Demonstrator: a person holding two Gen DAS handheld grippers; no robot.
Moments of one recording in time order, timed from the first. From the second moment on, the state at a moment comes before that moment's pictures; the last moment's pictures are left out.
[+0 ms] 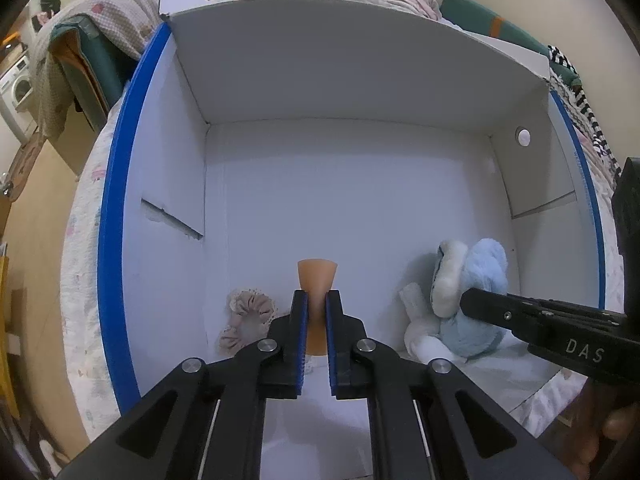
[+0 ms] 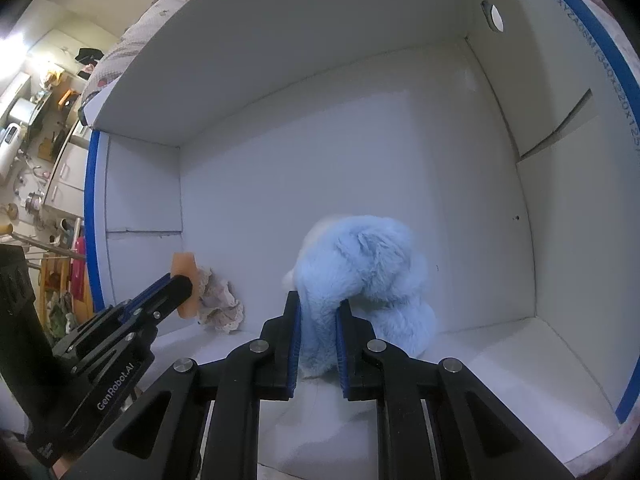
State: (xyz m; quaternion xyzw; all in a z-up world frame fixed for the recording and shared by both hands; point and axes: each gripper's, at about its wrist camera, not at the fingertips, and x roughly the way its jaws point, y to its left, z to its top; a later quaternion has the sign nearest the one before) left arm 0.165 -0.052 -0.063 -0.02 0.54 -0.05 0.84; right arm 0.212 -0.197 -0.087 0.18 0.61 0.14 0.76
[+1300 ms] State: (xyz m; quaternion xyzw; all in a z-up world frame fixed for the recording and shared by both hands) left arm 0.141 -0.040 -0.023 -0.01 0.49 -0.01 0.87; right arm 0.204 -0.192 -0.063 0.14 0.57 0.11 0.81
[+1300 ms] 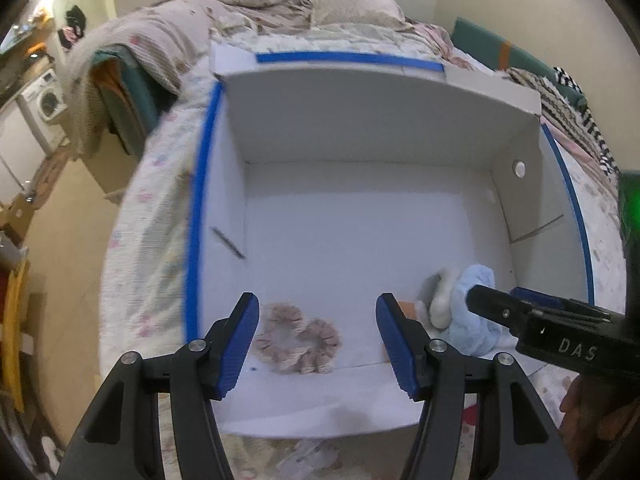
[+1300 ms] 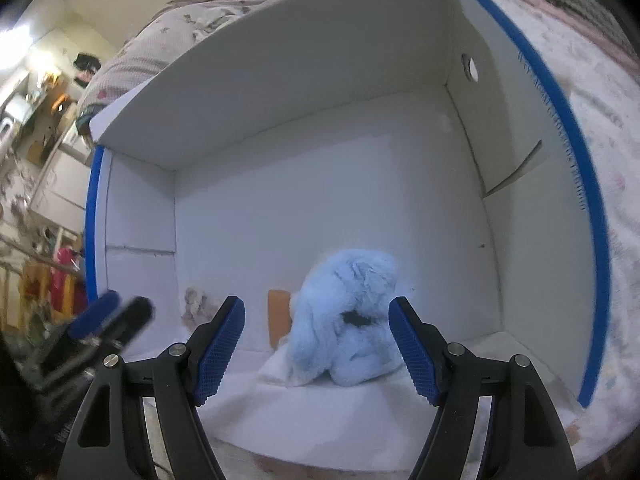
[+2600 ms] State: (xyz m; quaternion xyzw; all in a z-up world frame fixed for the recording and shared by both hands) left arm 0.038 0.074 -0.038 -0.10 0.51 0.10 0.85; right arm 0.094 -0.220 -0.057 0.15 0.56 0.10 0.81
